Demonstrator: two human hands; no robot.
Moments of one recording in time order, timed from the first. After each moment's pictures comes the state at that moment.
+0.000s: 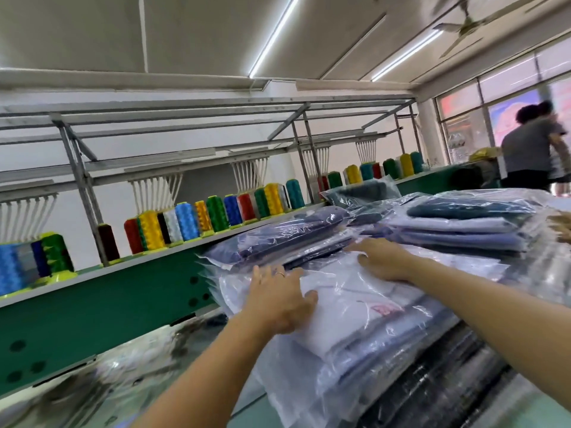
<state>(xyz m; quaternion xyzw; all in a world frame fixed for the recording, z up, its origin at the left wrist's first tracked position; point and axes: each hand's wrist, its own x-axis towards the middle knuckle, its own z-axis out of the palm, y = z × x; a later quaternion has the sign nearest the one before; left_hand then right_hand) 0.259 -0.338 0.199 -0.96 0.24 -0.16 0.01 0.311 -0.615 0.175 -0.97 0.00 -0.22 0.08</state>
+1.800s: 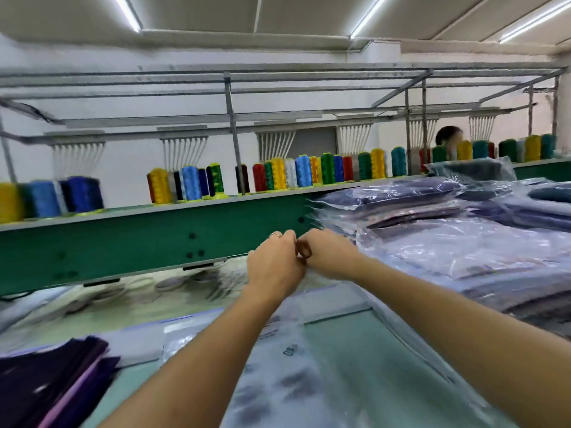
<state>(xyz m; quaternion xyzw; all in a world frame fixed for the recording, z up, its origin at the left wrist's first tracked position) 0.164 -0.121 0.173 -0.93 0.10 -0.34 -0.12 0.190 -0.252 0.189 -0.94 -0.21 -0.22 0.13</state>
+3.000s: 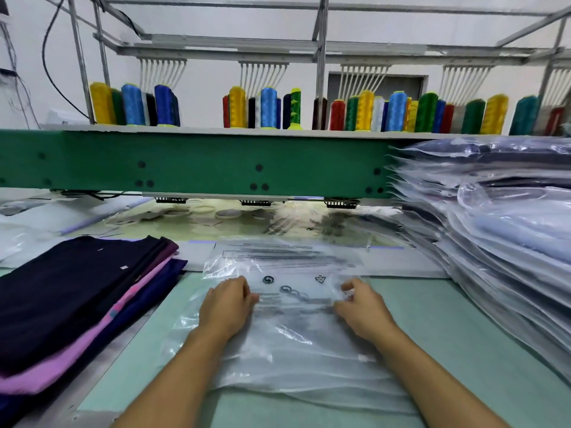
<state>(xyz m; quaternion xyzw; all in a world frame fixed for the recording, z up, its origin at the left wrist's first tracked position) 0.131 0.092 -0.037 -0.94 -0.15 -0.21 -0.21 0.181 -0.165 -0.017 -0.91 -0.08 -0.03 0.40</state>
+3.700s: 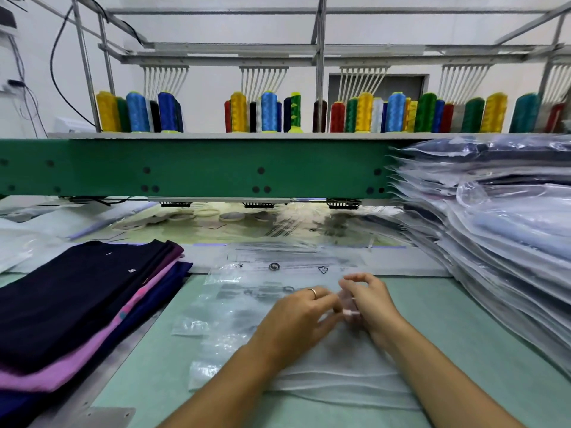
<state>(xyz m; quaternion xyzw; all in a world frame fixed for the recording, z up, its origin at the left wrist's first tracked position) 0.099 -0.007 -0.017 -0.90 0.25 -0.31 -0.17 0.184 -0.158 -0.013 -0.68 -0.02 0.03 0.74</state>
